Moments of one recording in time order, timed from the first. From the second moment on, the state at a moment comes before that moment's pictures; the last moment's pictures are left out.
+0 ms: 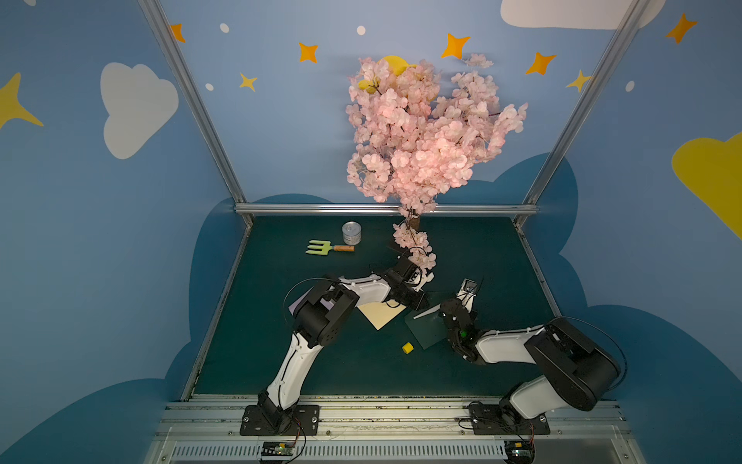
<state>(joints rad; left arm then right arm) -0.73 2.25 1.51 -0.18 0.54 -0.23 0.69 1.53 0.38 0.61 0.82 0.54</state>
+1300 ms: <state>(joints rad) -0.73 2.25 1.51 -0.18 0.53 -0.24 0.63 1.24 0.35 0.33 0.70 0.62</state>
